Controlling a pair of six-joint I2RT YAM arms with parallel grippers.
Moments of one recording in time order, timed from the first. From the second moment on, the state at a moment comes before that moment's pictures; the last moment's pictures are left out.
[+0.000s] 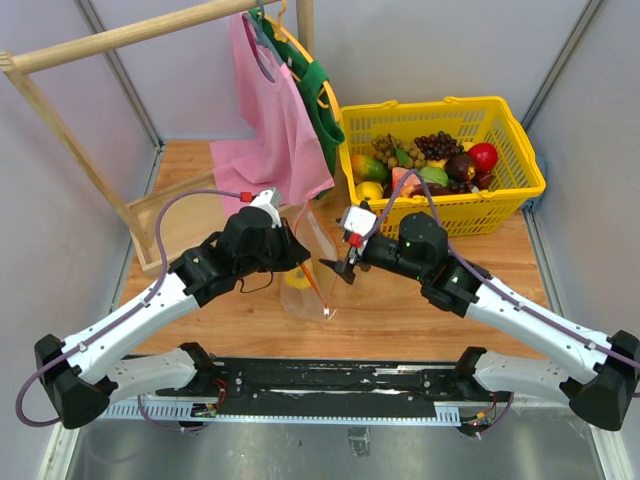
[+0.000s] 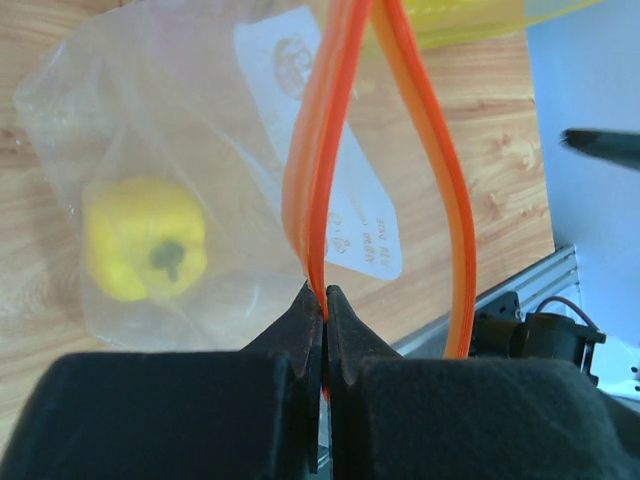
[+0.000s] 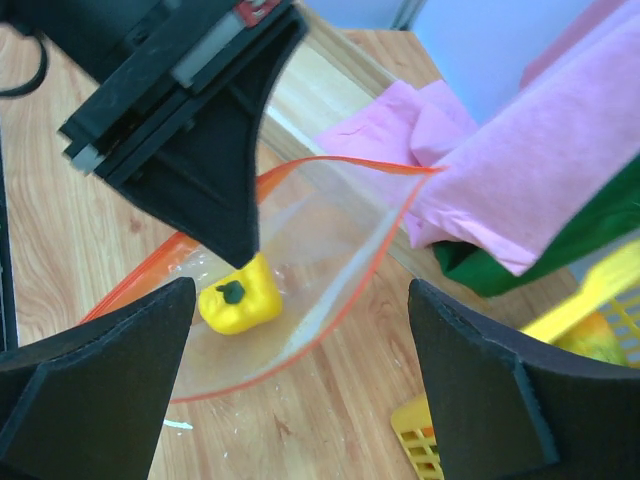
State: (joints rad) left arm -0.80 1.03 0.96 -0.46 -0.09 -0.78; right arm 0.91 1.04 0.85 0.04 -0.25 -0.38
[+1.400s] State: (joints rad) left arm -0.79 1.12 1.05 -0.52 -0.16 -0.61; right arm 0.00 1.74 1.66 -0.63 0.11 -0.06
